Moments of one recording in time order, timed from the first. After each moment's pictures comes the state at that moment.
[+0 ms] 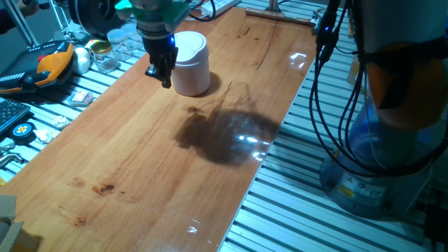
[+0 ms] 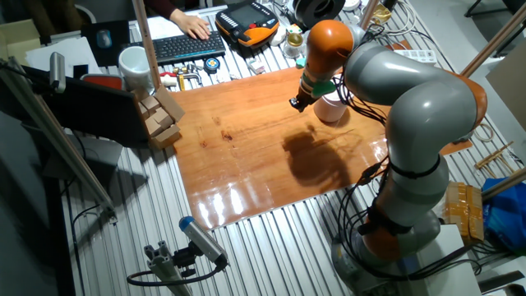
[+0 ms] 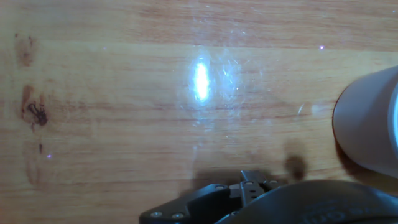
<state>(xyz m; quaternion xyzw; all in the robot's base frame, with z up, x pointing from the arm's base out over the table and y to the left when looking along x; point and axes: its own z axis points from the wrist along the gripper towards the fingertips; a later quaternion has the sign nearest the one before) 0.545 0.049 0.183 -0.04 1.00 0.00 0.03</state>
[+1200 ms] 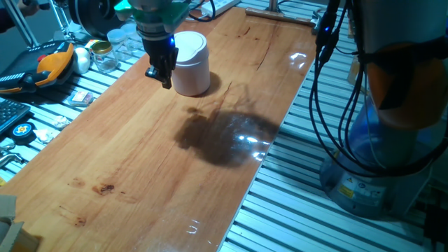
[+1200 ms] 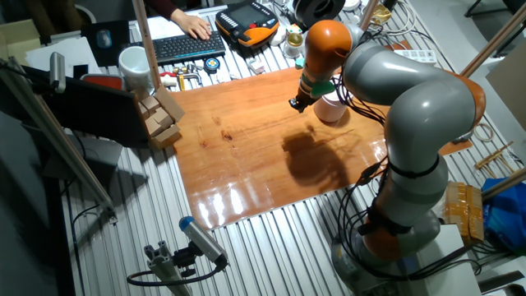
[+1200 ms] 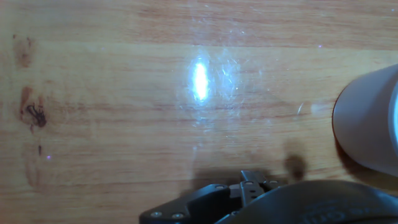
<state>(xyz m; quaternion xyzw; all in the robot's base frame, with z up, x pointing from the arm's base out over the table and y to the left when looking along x) 0.543 0.050 0.182 -0.03 1.00 0.00 0.02</state>
